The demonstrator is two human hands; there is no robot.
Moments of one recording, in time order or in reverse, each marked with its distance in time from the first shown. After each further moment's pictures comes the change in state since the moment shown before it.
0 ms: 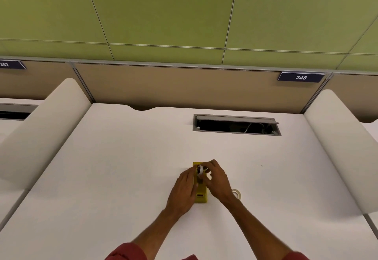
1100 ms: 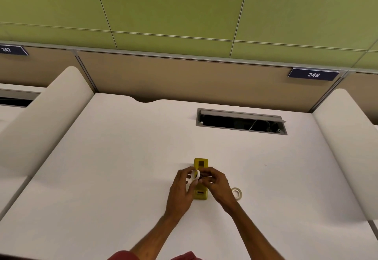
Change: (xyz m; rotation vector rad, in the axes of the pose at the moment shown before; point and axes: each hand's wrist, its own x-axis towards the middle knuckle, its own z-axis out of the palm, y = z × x) left_hand -0.015 0.008 0.005 -0.402 0.217 -0.135; right_hand -0.012 0.022 0.016 0.521 -0.083 0.218
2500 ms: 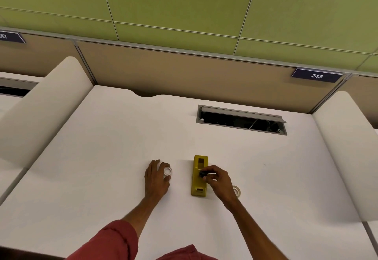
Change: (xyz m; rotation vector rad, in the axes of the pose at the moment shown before) left_hand 0.033 -0.042 -0.062 0.553 -0.056 -0.236; right_hand 0.005 0.006 -0.007 -0.058 0.040 0.056
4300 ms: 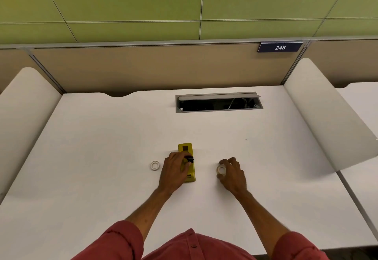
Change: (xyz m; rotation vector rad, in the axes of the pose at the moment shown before) left_hand -0.021 0.085 0.022 -0.190 -0.057 0.416; right_hand -0.046 0.038 -0.064 -0.812 0.114 0.185
